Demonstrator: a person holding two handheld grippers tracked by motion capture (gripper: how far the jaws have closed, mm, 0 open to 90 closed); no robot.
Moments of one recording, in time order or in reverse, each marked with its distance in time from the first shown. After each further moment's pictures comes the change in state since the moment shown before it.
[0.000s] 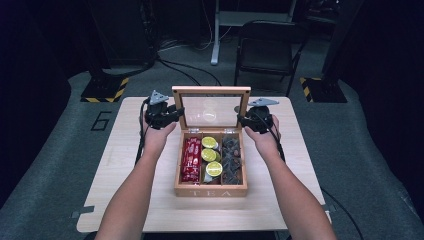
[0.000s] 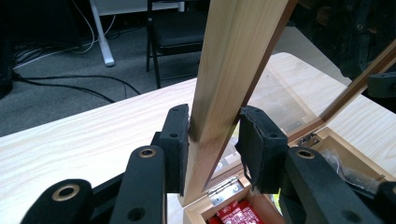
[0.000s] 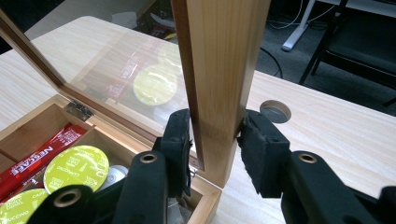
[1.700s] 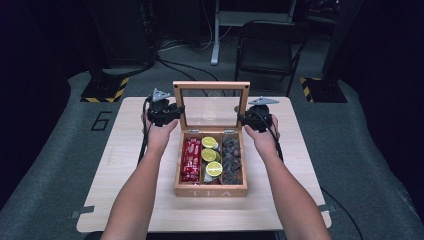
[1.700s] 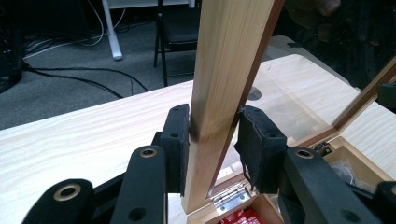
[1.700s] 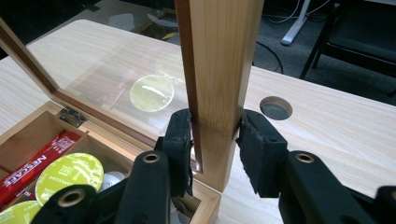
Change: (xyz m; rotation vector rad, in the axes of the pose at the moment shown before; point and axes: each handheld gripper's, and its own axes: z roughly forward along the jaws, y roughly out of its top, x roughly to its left) left arm 0.001 0.003 0.010 0.015 0.036 -0.038; right arm -0.005 -0.001 0.009 0.006 -0.001 0.045
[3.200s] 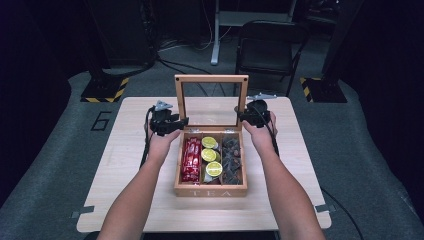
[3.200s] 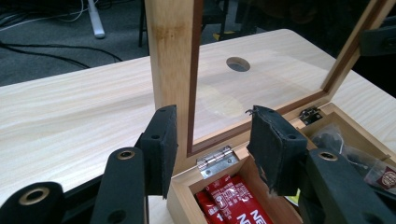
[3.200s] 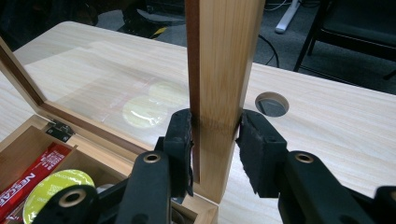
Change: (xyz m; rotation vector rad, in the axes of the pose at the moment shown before) left arm -0.004 -0.031 0.007 0.061 -0.067 -0.048; right arm -0.003 0.010 0.012 0.036 -0.031 0.068
